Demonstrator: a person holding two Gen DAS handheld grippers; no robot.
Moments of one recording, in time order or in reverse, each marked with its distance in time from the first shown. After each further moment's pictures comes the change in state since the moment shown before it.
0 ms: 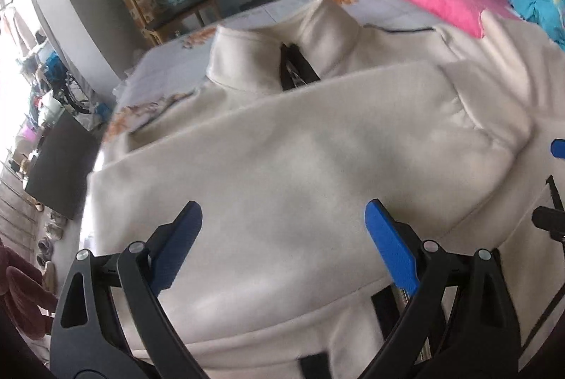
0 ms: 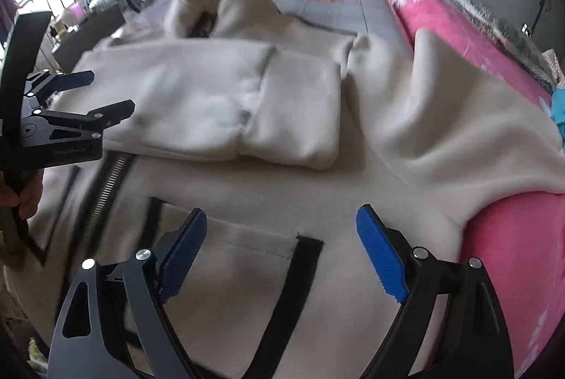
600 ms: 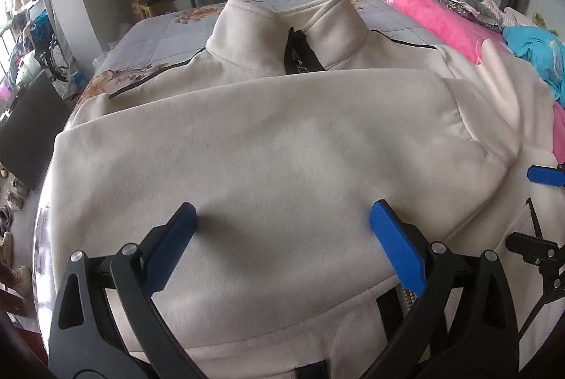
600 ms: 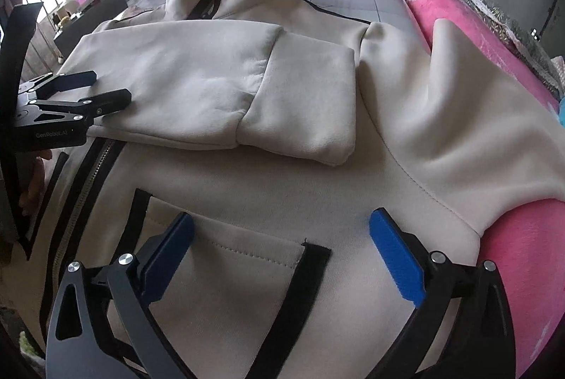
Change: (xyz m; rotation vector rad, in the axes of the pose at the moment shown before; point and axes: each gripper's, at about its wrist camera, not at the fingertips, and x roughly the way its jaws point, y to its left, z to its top) left arm 0.017 0.024 -0.014 -0.139 -0.014 -0.151; right arm 0.013 0.002 0.000 -0.027 0.019 0.016
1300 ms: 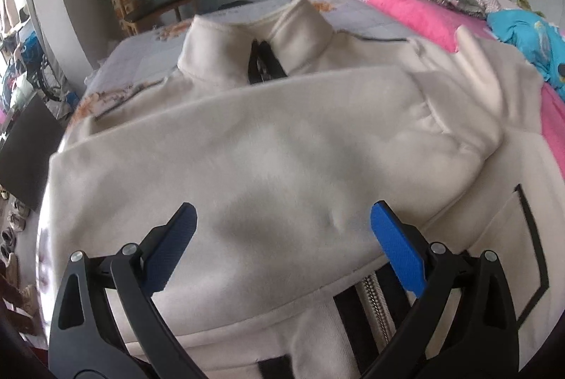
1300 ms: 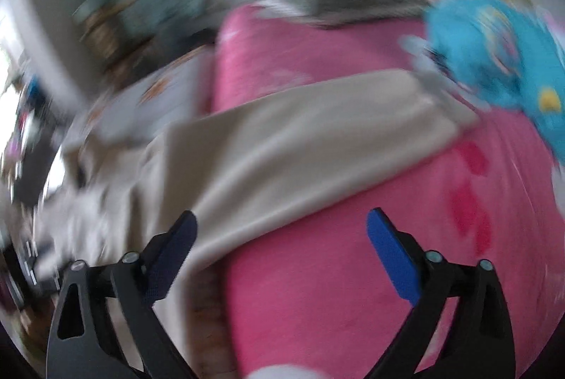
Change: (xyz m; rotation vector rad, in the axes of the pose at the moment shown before) left arm -0.003 -0.028 0.002 0.069 -0.011 -0.012; right arm -0.111 -0.249 -0.015 0.626 -0.170 -0.159
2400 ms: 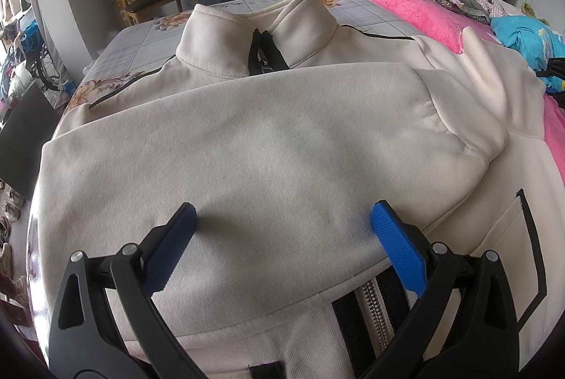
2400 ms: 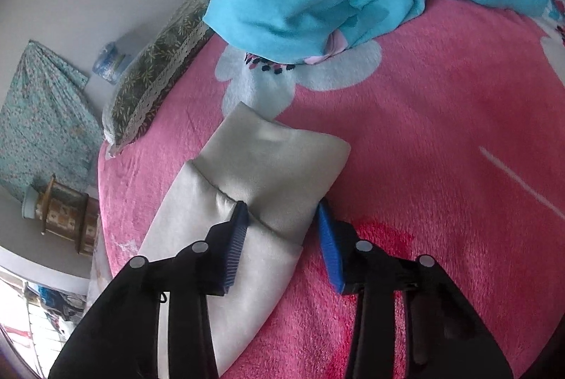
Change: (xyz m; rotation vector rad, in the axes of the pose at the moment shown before) left arm 0.003 0.001 -0.003 -0.028 0.007 -0.012; right arm 0.092 -0.172 0.067 0.596 -0.078 -0.020
